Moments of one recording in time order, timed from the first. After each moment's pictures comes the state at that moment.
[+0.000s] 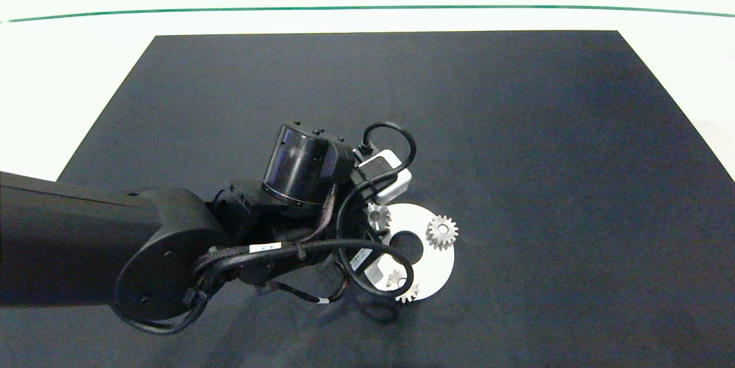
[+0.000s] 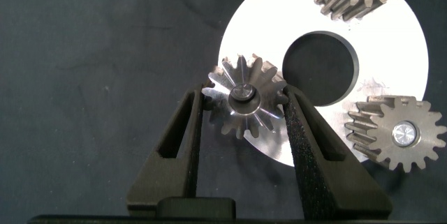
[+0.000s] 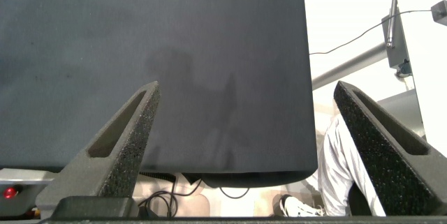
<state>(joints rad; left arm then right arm) -0.78 1.77 -1.07 -0.17 0.16 0.43 0.30 0.02 -0.61 0.69 -0.47 -0.27</state>
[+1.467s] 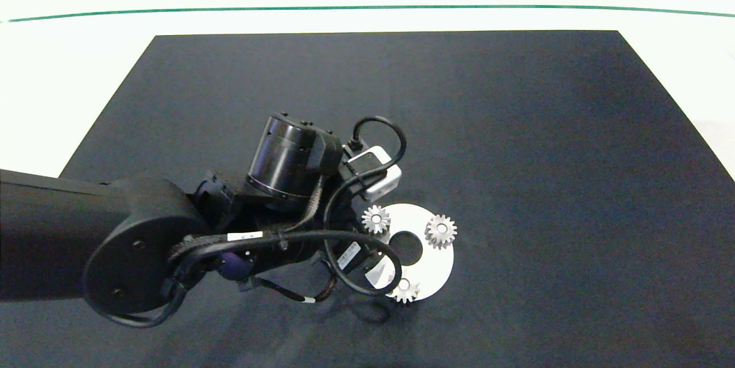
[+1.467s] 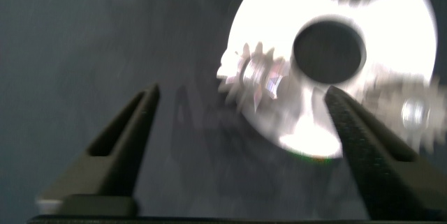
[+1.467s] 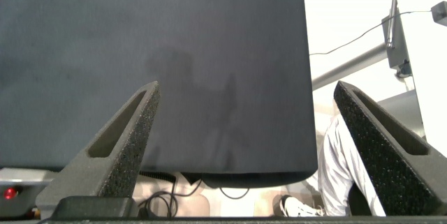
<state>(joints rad) -0.76 1.70 -1.08 -0.05 0.16 0.44 0.30 0.03 -0.61 0.68 -0.46 -0.27</state>
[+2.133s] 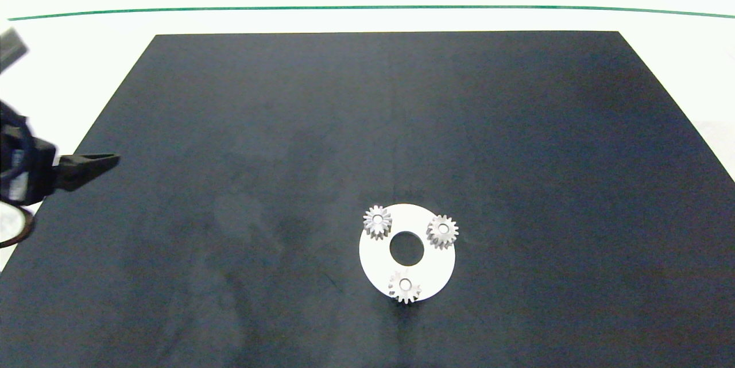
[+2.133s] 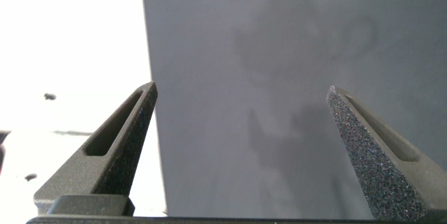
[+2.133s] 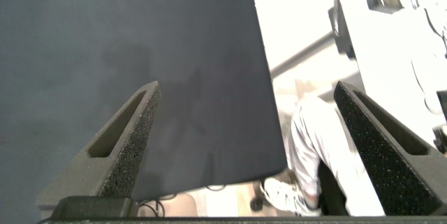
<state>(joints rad) 0.00 1.09 -1.05 0.27 0.16 0.38 0.07 0.25 -0.70 0.56 -0.45 -0.26</state>
